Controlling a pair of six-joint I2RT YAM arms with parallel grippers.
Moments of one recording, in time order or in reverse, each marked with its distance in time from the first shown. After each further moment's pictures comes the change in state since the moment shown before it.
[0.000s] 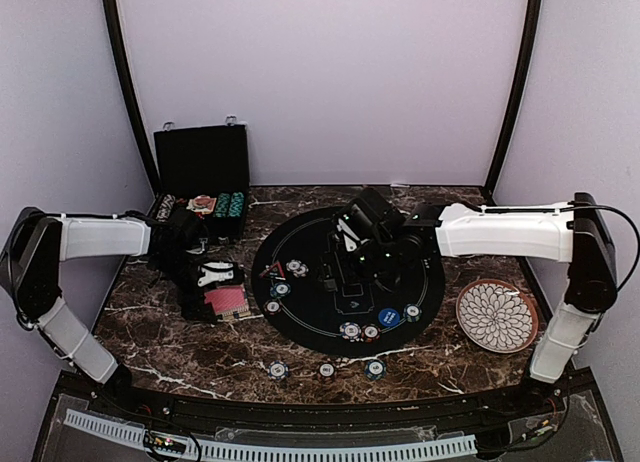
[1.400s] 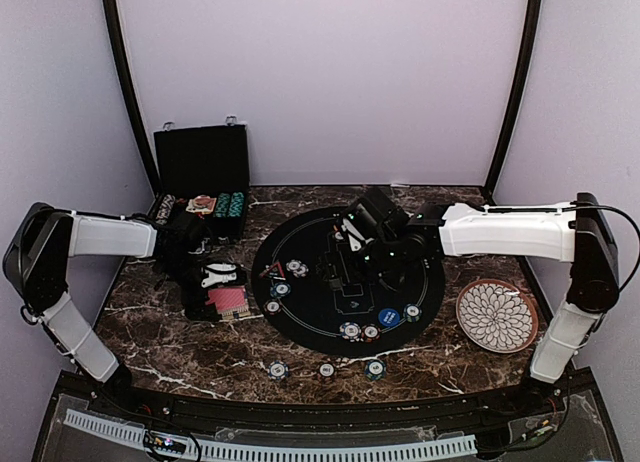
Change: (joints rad) left arm 0.000 0.056 -0.012 0.090 -0.046 -0.003; right arm -0.021 -0.015 -0.023 0.000 -0.008 -0.015
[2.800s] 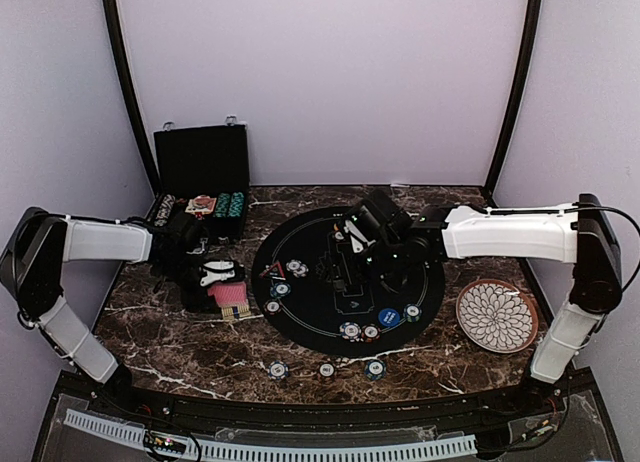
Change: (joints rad) left arm 0.006 -0.039 -0.043 0.076 -0.019 -0.038; right arm -0.003 -0.017 -0.035 0.030 -0.023 0.013
